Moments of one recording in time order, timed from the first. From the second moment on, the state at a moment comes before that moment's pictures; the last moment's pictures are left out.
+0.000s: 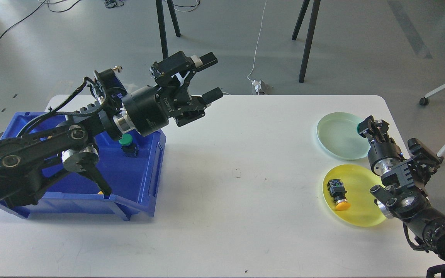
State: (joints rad) left arm -0.88 0.56 -0.33 -1.37 0.46 -0.35 -0.49; right arm 0.68 -0.14 0.15 0.15 -0.71 -0.49 0.43
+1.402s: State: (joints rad) left arm -0.85 0.71 -0.57 -1.17 0.33 -0.49 -0.49; right arm 0.75 -0.56 0.74 1.10 -0.23 0.14 0.46
